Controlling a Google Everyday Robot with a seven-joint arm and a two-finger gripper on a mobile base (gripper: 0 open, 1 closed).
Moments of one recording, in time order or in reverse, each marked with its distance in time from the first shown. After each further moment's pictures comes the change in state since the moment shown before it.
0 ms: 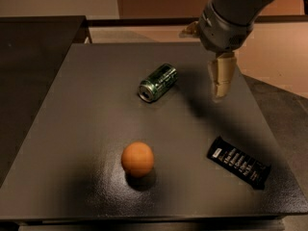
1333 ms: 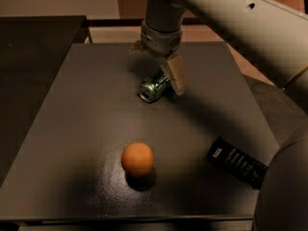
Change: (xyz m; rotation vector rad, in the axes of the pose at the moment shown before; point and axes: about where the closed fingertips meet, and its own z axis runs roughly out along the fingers) arm -0.062 -0.064 0.095 -0.176 0.032 -0.383
